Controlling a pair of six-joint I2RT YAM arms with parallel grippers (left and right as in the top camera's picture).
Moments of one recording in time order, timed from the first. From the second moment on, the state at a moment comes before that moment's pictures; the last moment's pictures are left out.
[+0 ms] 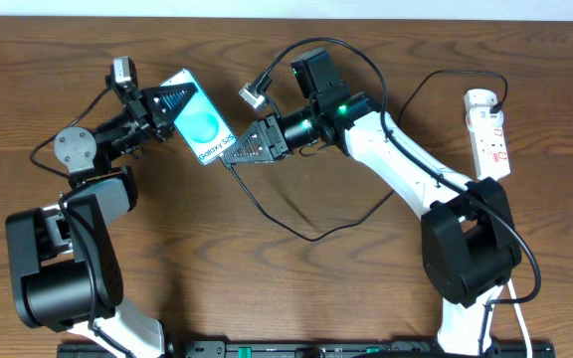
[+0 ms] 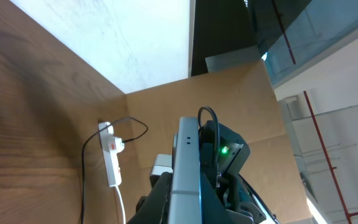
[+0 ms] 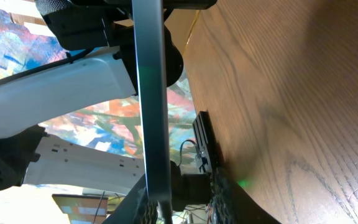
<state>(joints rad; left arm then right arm) 0.25 1.82 0.79 1.48 1.23 -1.77 0.54 2.03 1.59 -0.43 -1.29 0.43</state>
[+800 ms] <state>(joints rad) 0.26 1.82 0.79 1.48 1.23 -1.77 0.54 2.03 1.59 -0.43 -1.29 0.41</state>
